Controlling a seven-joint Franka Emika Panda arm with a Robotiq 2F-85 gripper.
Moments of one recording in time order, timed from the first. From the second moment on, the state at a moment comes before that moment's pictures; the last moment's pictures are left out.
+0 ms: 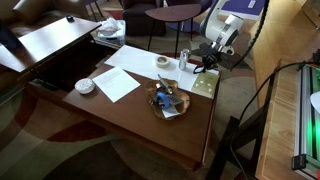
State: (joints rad) arm -0.28 1.13 -0.12 -1.82 1.26 2.77 0.44
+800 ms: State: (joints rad) arm -0.27 1.19 -0.15 -1.82 1.28 2.68 0.54
